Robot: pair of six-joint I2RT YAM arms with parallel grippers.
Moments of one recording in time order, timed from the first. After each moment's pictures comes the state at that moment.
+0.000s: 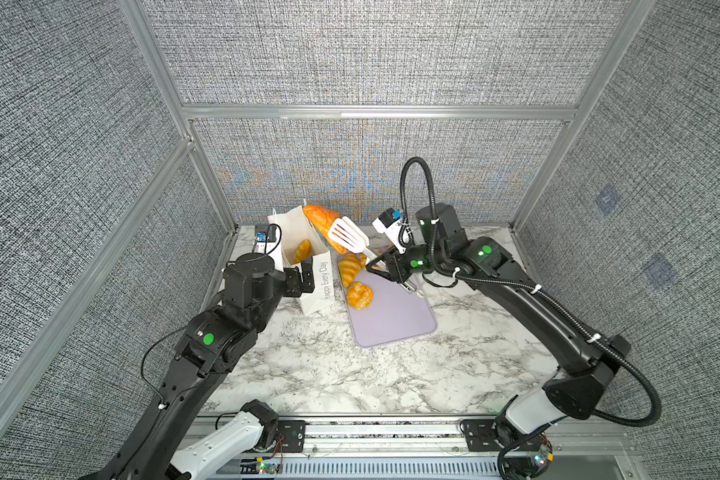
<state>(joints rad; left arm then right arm) -0.56 0.91 1.28 -0.74 -0.35 -0.23 0.71 1.58 1.76 -0.77 -0.44 0.14</state>
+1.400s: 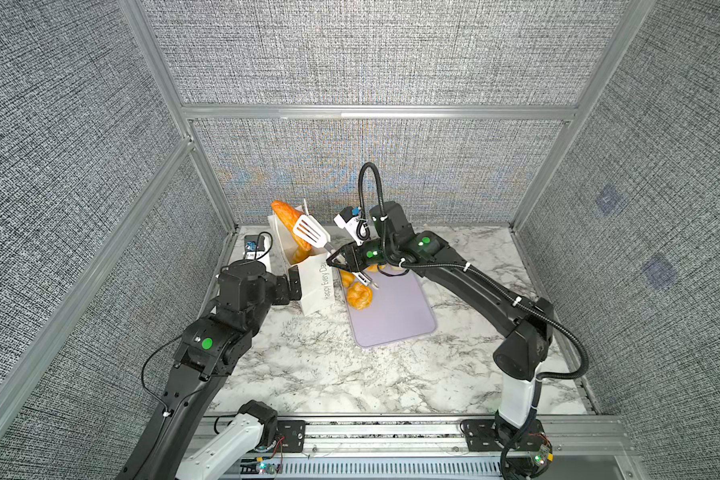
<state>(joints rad) -0.44 0.87 1.20 -0.79 -0.31 -0.22 0.76 1.92 1.96 -0.60 -0.51 0.30</state>
